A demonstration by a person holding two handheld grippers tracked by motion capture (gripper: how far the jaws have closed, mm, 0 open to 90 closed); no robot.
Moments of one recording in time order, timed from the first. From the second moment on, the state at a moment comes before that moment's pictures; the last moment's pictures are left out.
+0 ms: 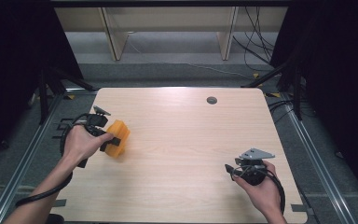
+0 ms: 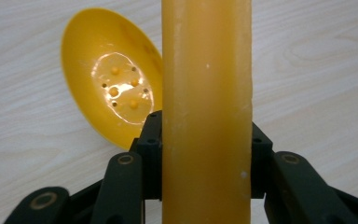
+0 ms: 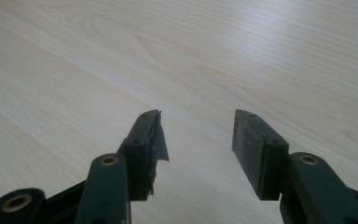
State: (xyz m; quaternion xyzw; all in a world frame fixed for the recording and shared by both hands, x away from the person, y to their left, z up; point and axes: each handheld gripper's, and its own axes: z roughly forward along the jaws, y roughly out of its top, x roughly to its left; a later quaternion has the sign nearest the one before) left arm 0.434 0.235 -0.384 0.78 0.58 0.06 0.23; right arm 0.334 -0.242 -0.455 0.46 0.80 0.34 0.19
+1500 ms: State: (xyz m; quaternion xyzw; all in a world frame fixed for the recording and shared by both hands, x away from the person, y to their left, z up) left arm 0.488 0.244 -0.404 0.72 0.67 0.09 0.14; right arm 0.334 -0.241 -0.456 0.46 0.80 0.34 0.18
